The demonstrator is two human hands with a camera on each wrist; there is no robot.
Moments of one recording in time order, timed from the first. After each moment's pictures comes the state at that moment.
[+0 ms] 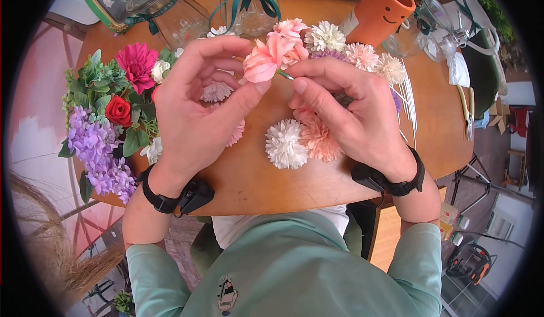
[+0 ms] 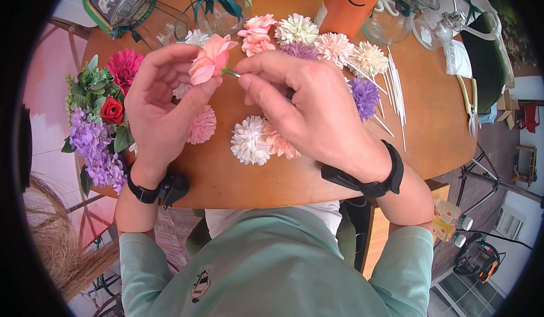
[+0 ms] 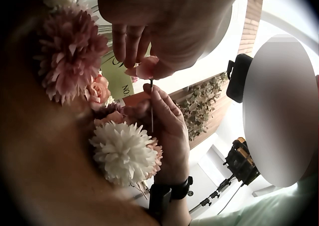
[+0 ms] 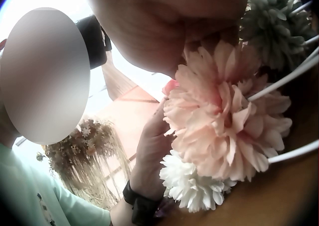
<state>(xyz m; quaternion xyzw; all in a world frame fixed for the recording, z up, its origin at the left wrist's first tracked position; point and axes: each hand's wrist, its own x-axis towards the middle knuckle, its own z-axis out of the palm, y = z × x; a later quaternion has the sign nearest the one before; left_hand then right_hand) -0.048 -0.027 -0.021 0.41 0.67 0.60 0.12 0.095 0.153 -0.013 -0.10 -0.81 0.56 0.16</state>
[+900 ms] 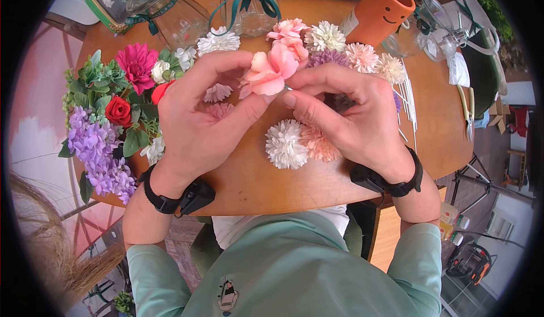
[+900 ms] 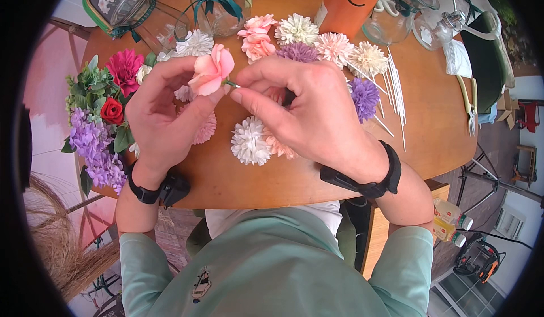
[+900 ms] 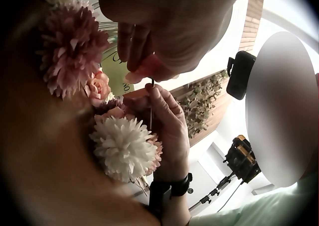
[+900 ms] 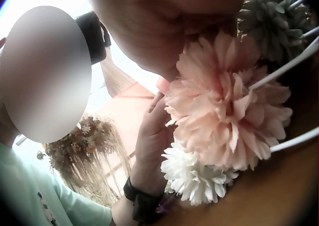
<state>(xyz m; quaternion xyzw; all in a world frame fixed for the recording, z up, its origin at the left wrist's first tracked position) -0.048 -0.031 -0.030 0.47 0.66 0.59 0.10 0.096 0.150 -0.016 -0.06 -0.83 0.52 0.20</state>
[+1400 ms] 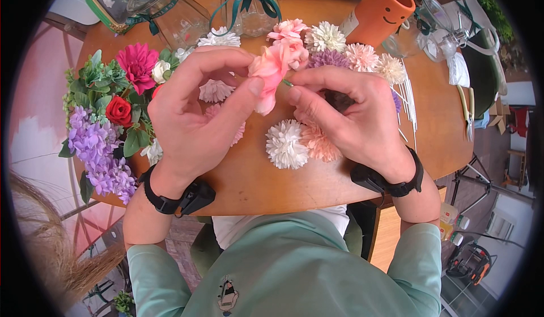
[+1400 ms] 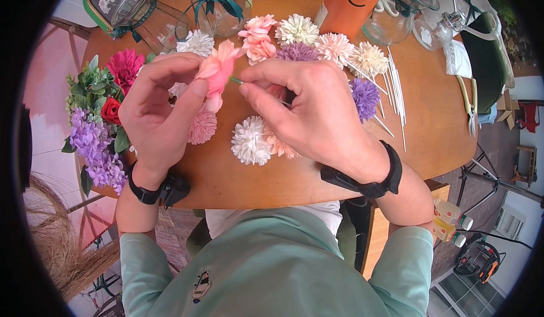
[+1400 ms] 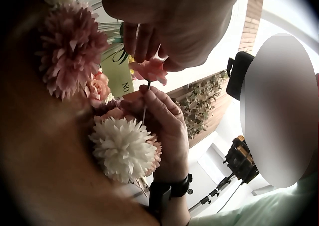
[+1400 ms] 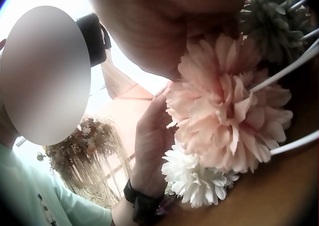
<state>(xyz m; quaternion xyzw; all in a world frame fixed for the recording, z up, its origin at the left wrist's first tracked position) -0.050 -0.031 -0.024 0.47 0.65 0.59 0.05 0.096 0.152 -0.017 -0.09 -0.84 0.50 0.19</state>
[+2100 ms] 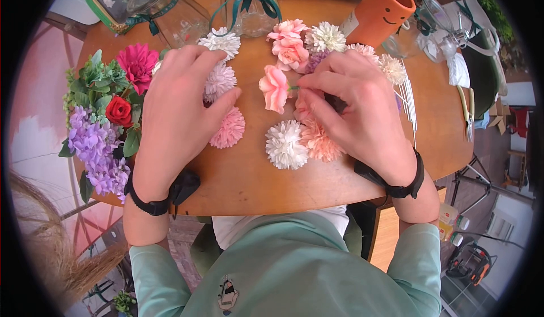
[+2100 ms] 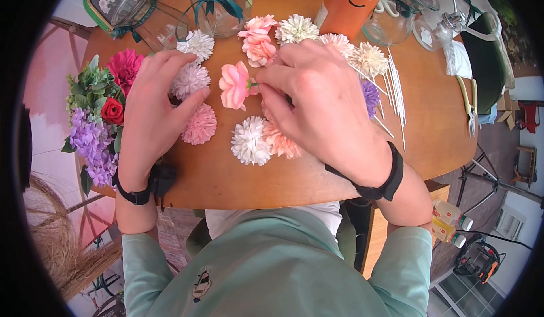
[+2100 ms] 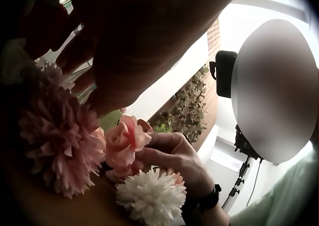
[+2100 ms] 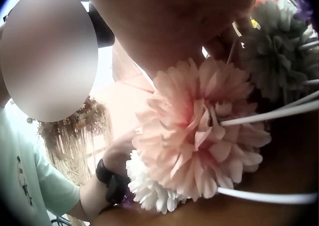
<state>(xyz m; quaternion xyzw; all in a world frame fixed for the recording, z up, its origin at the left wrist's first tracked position) -0.067 -0.041 -0.003 0.51 0.83 0.20 -0.08 0.095 0.167 -0.011 -0.01 -0.94 0.23 0.25</state>
